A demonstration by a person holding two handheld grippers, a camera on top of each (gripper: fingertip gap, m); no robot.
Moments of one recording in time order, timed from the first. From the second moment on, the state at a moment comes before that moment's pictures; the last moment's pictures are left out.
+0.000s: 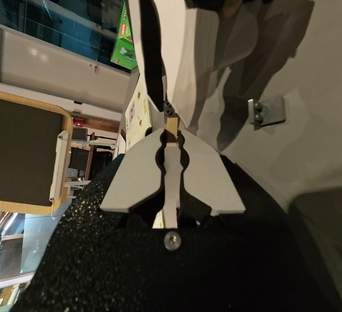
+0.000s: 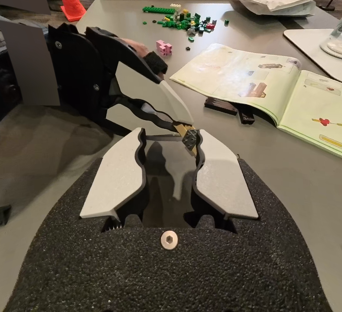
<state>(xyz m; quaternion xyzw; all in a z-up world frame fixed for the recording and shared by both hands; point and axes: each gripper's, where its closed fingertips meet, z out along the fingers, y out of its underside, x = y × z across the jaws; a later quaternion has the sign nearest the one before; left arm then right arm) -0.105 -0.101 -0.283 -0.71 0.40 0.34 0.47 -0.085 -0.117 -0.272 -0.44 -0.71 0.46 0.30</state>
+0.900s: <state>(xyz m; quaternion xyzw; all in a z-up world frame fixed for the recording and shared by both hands) -0.106 -0.100 -0.288 -0.71 0.41 0.33 0.46 -0.085 -0.118 -0.270 -0.43 -0.72 0.44 0.33</state>
